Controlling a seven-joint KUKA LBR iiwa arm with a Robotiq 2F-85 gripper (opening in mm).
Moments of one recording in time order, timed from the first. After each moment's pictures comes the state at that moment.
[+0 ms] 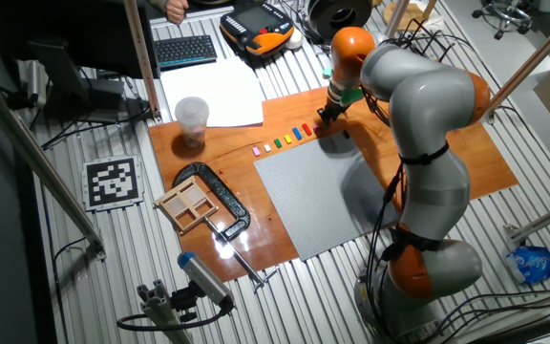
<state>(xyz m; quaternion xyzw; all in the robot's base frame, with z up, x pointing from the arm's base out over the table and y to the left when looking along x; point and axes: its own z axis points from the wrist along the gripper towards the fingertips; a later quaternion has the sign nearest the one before) 0.637 -0.071 0.038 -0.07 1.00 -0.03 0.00</state>
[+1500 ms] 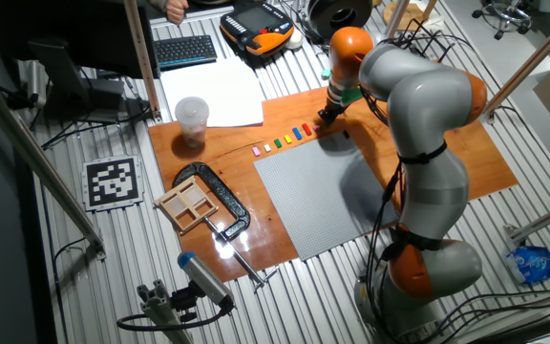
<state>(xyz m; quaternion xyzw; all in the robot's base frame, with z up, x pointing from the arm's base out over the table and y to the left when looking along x) 0.631 -0.076 0.042 -0.08 1.00 -0.03 -0.01</state>
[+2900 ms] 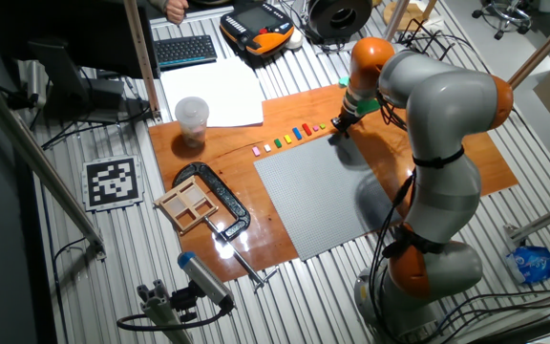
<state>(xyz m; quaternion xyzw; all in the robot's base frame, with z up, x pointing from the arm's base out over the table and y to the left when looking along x) 0.582 -0.099 0.042 -0.03 1.00 -0.01 0.00</state>
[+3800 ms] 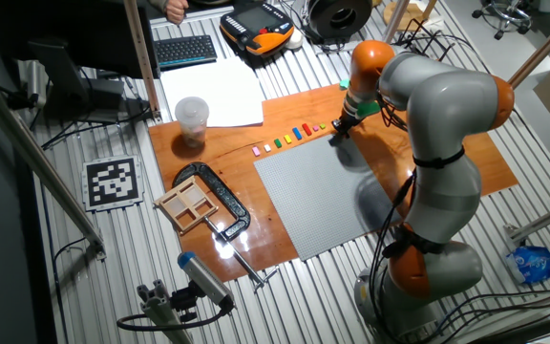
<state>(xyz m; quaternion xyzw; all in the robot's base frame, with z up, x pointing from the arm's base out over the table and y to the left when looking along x) 0.576 -0.100 0.038 -0.03 1.00 -0.02 0.00</state>
